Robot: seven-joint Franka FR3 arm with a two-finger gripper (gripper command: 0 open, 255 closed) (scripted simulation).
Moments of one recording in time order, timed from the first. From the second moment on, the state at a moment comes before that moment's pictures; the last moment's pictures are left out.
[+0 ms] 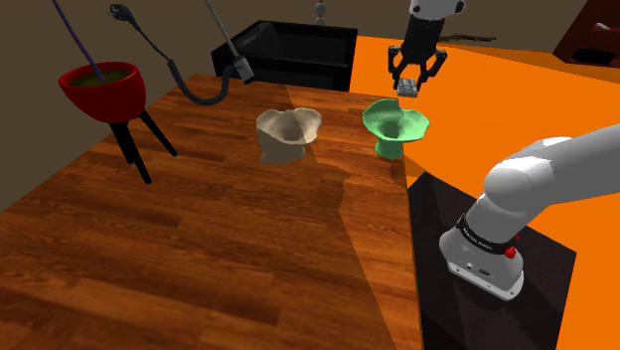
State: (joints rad) arm -0.26 -0.66 0.10 -2.38 0.06 1.72 0.80
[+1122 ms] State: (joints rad) arm -0.26 -0.65 0.10 -2.55 0.06 1.90 0.79
